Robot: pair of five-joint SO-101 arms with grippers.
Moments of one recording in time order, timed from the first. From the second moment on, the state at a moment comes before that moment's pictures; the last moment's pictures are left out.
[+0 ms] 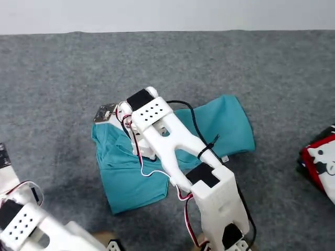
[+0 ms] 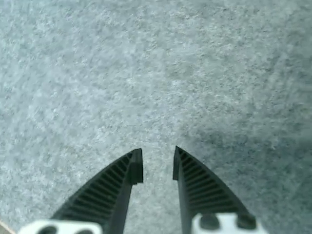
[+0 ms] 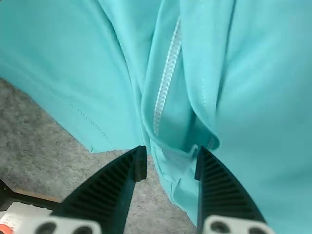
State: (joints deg) left arm -60.2 -56.3 68.9 61.9 -22.6; right arm -40.5 31.0 -25.7 100.1 34.5
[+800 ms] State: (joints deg) left arm -58.6 -56.3 68.9 61.9 -22.6; right arm -26.7 32.1 -25.7 92.7 43.6
